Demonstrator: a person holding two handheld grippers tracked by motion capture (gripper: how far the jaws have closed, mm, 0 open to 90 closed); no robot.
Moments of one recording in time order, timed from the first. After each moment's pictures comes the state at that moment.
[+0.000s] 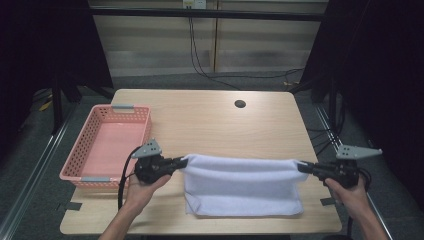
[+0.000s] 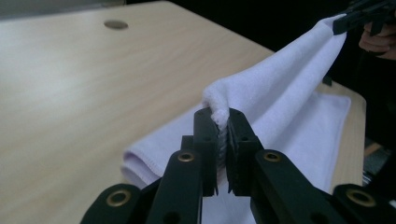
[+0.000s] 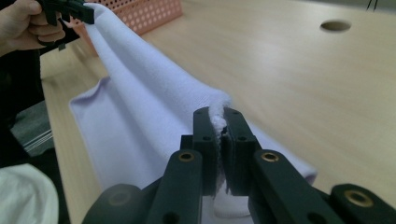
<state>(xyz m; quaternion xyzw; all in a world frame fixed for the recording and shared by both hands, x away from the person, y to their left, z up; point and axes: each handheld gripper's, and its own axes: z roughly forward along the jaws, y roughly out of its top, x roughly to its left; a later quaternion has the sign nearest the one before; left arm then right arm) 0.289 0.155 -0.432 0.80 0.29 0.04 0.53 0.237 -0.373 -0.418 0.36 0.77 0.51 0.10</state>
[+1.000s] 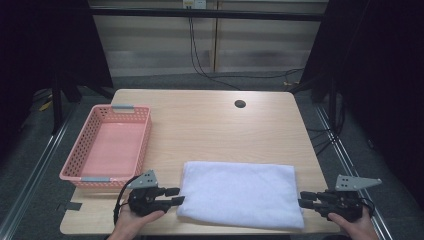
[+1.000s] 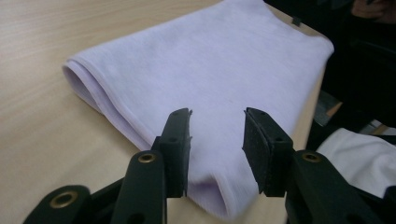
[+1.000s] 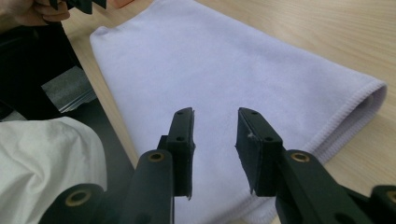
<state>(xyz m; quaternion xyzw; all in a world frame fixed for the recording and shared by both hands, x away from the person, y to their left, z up) 0.247 0.165 -0.465 0.83 0.27 -0.02 0.49 0.176 -0.363 -0.447 0.37 0.80 0.47 0.05</state>
